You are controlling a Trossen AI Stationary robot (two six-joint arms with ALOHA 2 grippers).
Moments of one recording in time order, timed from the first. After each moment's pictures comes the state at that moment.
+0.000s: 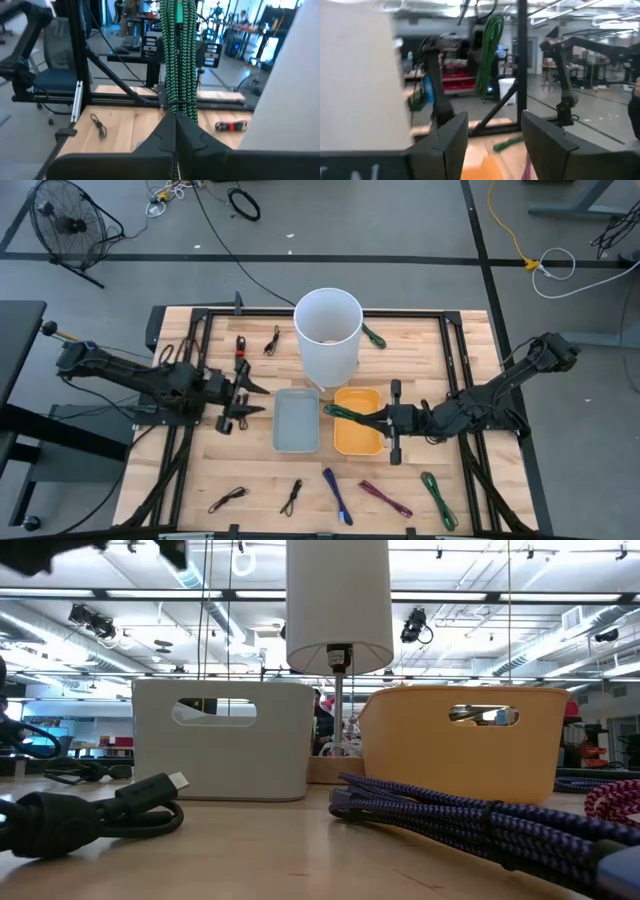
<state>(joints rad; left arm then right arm) -0.23 0.80 0.42 0.60 -0.04 0.04 0.55 1.22 0.94 0.16 0.59 -0.04</state>
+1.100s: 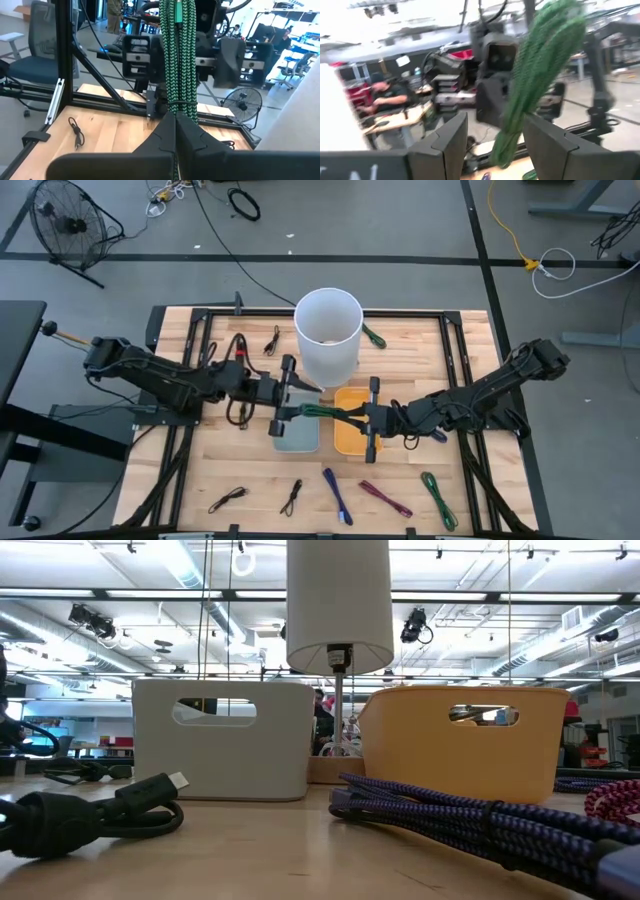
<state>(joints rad) -0.19 1.31 0.83 0.72 0.00 0.19 0.45 1.39 1.07 0.21 0.53 -0.17</state>
